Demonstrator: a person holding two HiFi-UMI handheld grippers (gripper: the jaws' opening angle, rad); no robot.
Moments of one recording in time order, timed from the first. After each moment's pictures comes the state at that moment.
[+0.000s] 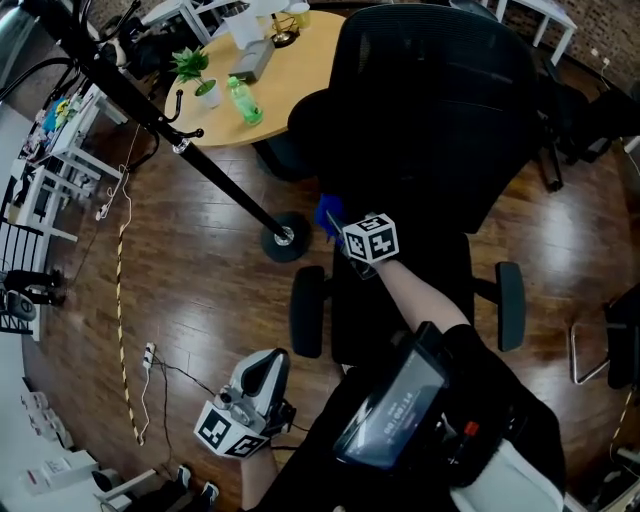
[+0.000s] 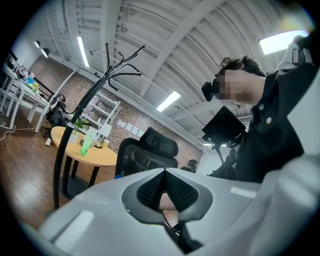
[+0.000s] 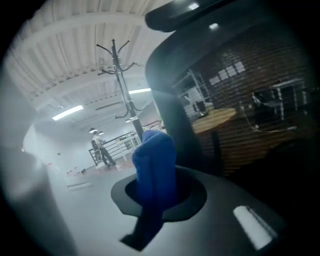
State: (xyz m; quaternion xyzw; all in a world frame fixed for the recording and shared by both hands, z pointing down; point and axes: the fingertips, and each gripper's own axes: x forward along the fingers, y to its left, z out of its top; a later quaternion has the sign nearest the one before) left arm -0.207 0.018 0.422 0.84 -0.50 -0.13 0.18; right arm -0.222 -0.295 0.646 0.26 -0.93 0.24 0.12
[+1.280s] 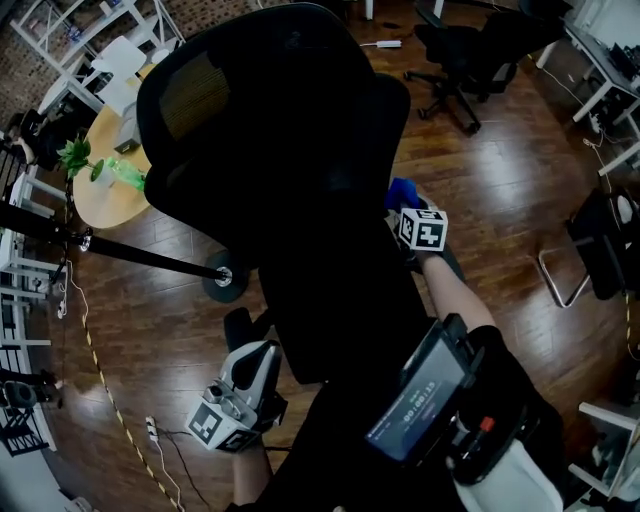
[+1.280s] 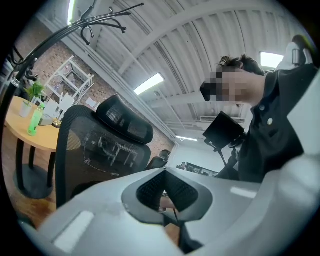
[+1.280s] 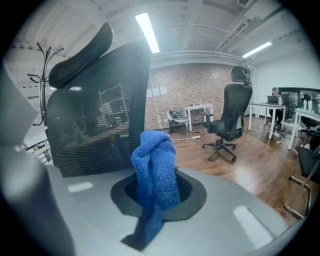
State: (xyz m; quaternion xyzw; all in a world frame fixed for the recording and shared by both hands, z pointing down) left arm -0.070 -0.086 0.421 0.92 -0.33 -0.11 0.20; right arm 0.240 -0.368 0.687 0.64 -0.72 0.25 0.12
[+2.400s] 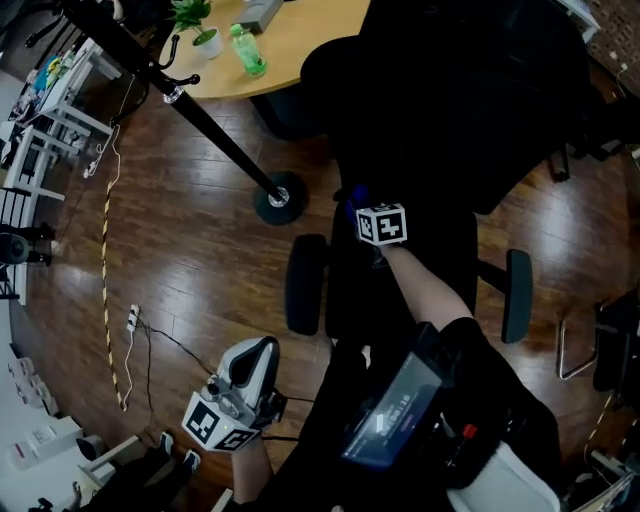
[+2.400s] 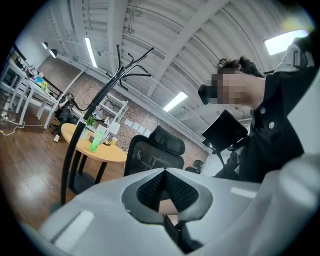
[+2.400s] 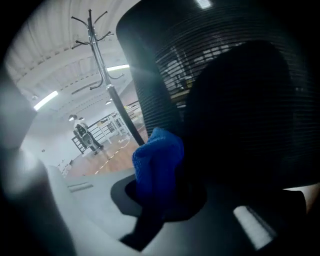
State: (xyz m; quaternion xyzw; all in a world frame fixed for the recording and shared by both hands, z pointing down) left arm -0.222 0.028 0.447 0.82 -0.52 -0.13 0.20; right arm -0.176 -0.282 0.769 0.32 -0.86 0.30 0.25
